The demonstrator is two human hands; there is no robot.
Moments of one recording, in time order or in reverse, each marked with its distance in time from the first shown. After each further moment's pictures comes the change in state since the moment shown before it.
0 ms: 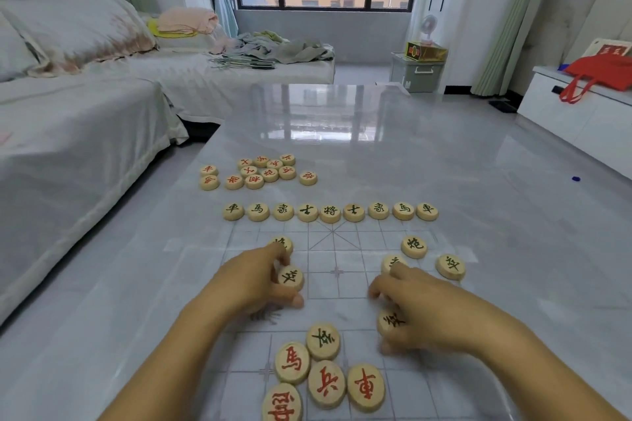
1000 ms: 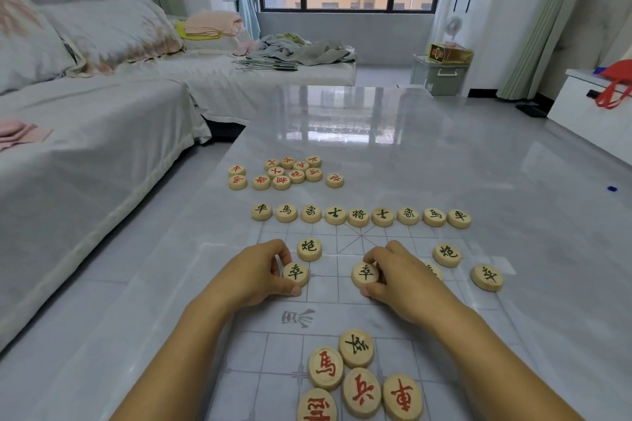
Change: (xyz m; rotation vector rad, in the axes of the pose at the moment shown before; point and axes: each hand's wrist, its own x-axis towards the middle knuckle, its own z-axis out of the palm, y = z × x) left_hand 0.008 -0.040 -0.010 -0.193 0.044 -0.041; right_hand 0.061 -0.029 0.011 0.218 0.292 0.049
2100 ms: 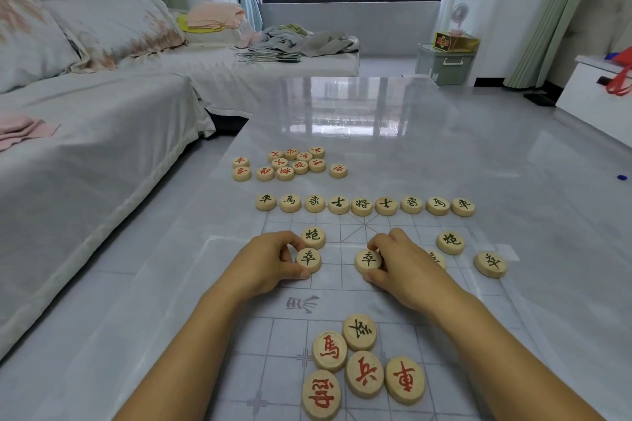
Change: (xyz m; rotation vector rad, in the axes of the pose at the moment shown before) left_hand 0.001 -0.001 0.006 -0.102 0.033 0.051; right_hand -0.003 -0.006 0.000 -0.015 -0.014 0.032
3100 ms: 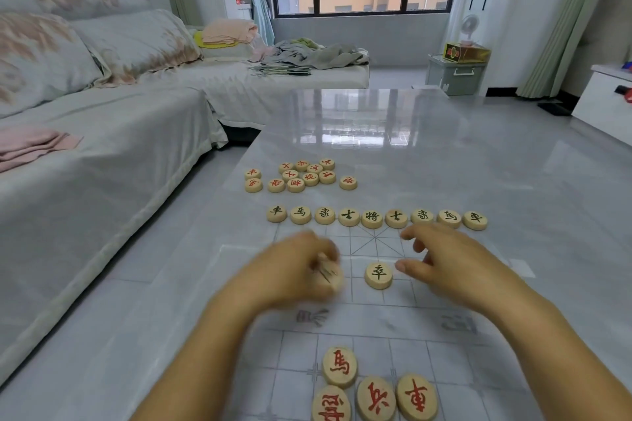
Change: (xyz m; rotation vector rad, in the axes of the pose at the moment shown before) left_hand -0.033 0.048 -0.015 0.303 -0.059 0.248; right_hand -0.013 0.013 -0.043 -0.039 0.101 -0.037
